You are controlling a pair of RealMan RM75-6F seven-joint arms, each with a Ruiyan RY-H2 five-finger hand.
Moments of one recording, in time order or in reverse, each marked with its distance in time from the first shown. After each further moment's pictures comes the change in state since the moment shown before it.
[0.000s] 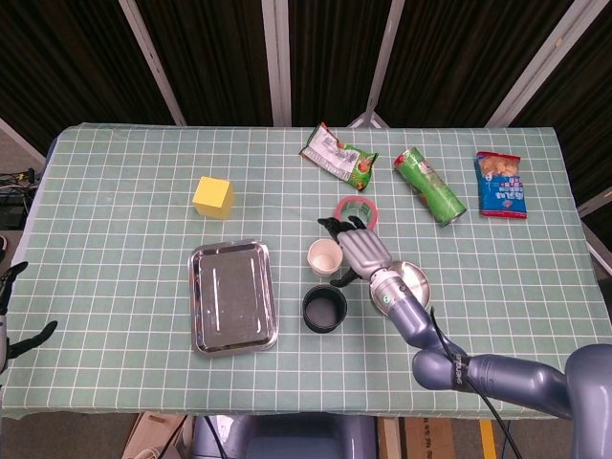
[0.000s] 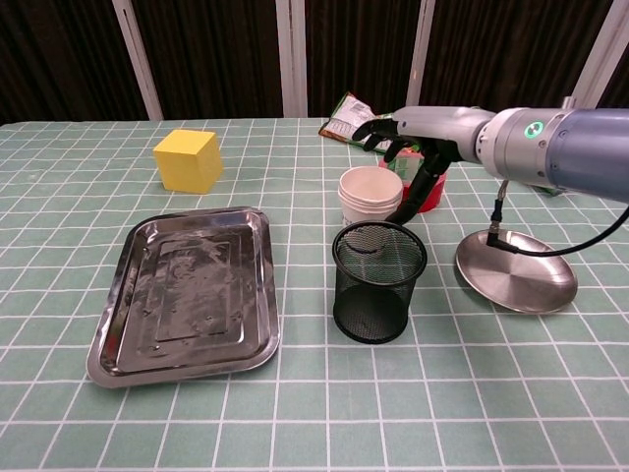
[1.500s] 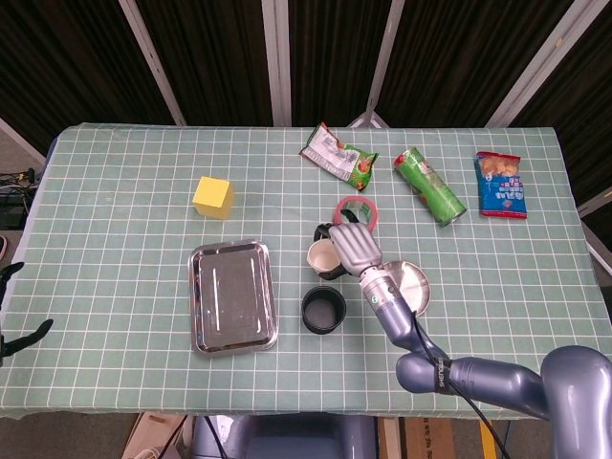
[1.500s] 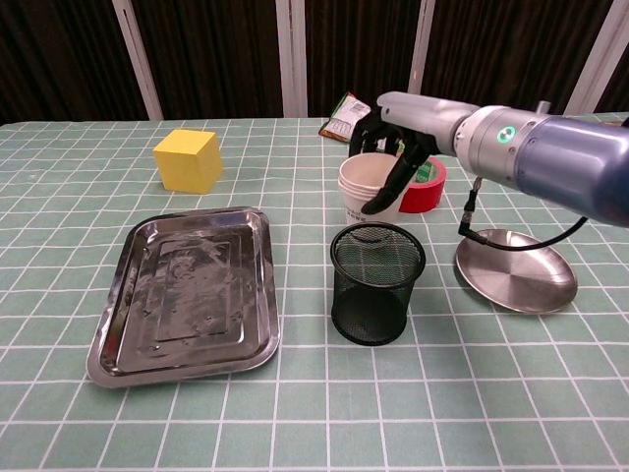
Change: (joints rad) left arm 0.002 0.014 -0.015 -0.005 -0.026 -0.012 -0.021; right arm -0.005 -0.088 0.026 0.048 -0.056 0.120 -0.052
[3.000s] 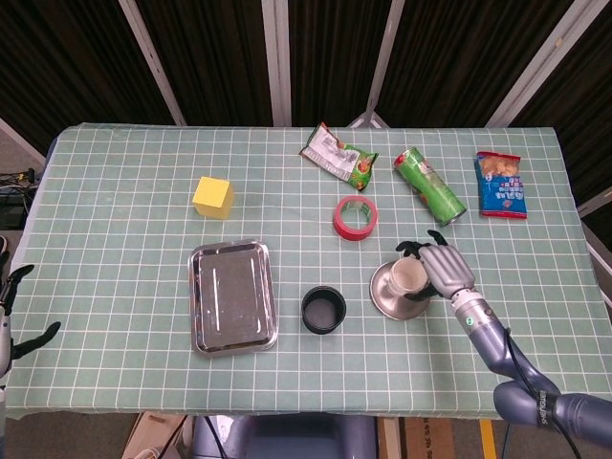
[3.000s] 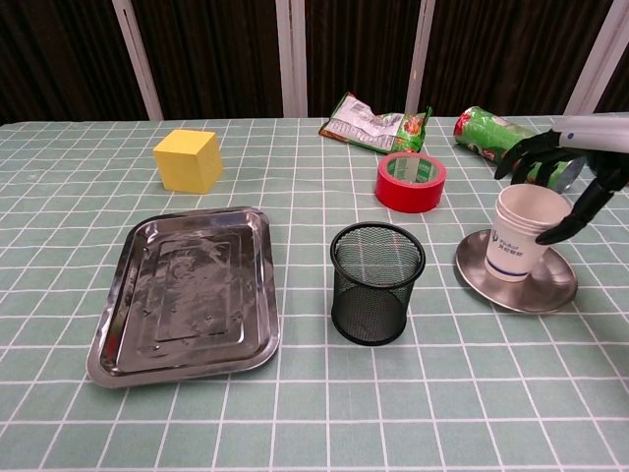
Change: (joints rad) left arm 0.001 -0.022 0.016 -0.009 0.036 0.011 0.051; right arm -0.268 0.356 -0.141 -0.136 -0.232 -0.094 0.273
